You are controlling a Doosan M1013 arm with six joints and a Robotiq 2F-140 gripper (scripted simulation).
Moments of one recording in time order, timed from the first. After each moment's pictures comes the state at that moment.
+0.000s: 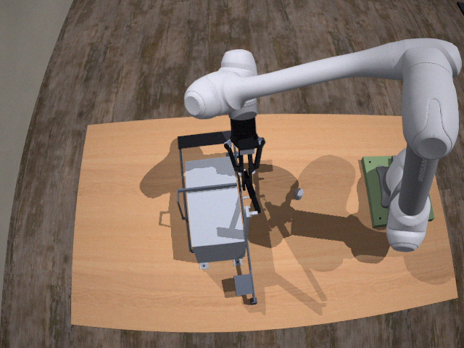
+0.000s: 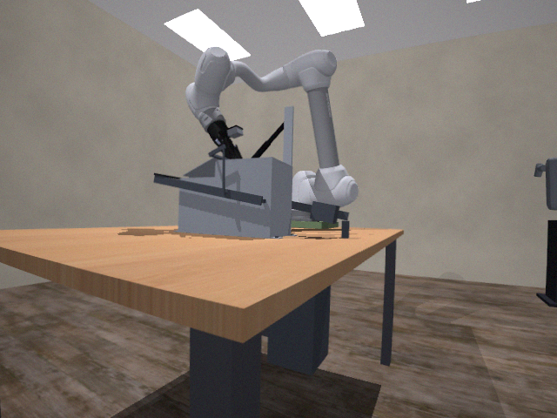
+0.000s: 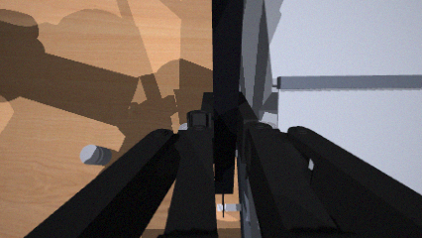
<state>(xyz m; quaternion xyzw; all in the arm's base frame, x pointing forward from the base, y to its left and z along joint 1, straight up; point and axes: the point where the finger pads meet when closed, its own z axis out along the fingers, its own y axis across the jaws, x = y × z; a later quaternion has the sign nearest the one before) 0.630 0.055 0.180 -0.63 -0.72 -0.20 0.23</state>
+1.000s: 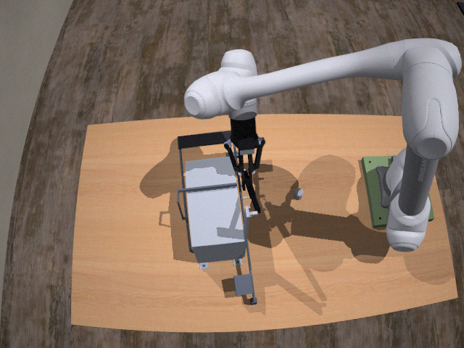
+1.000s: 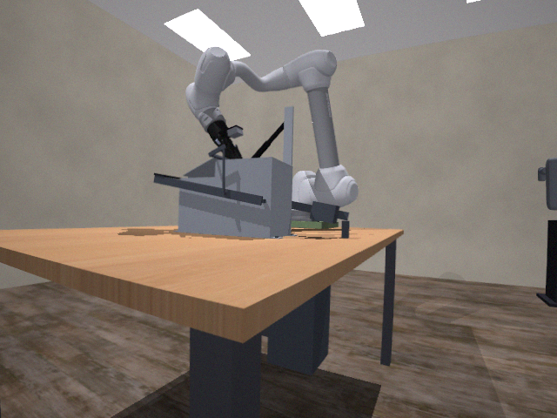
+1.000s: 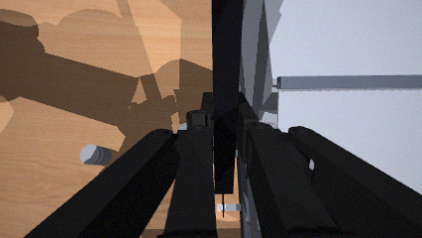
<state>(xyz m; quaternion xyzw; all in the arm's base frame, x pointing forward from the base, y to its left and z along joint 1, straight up) 0.630 0.055 0.180 -0.63 -0.72 -0.20 0.23</state>
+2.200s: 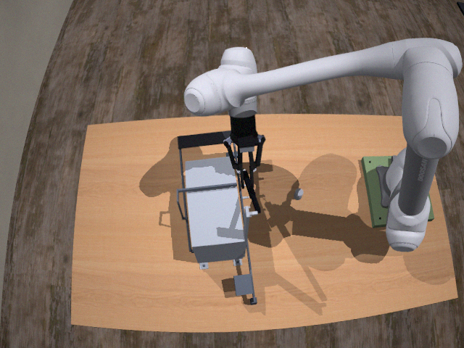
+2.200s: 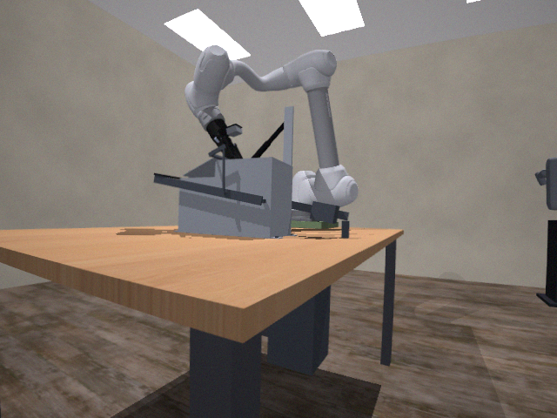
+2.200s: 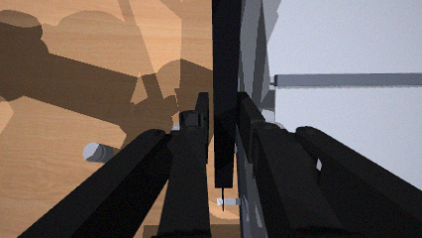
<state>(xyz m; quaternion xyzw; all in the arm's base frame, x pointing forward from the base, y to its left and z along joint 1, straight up) 0.631 0.050 0.186 -0.63 -0.72 -0.20 0.23</state>
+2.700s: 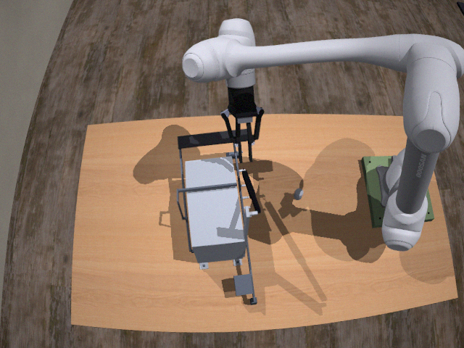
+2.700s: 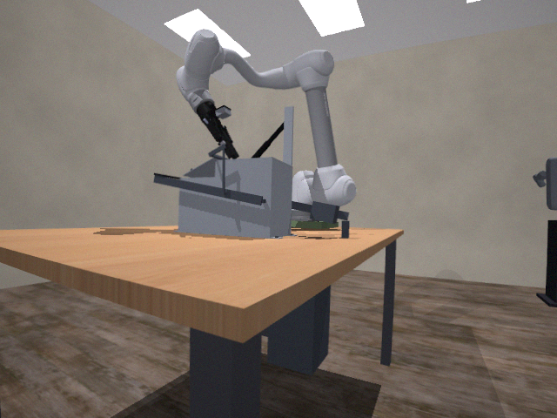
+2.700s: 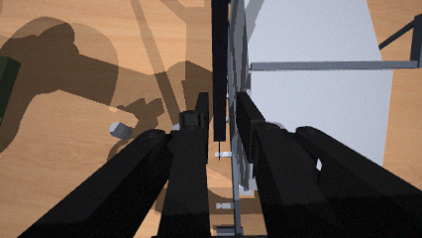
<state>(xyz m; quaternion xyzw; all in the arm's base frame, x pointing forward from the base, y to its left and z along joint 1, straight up) 0.638 -0.002 0.261 -0.63 -0.72 -0.20 0.23</state>
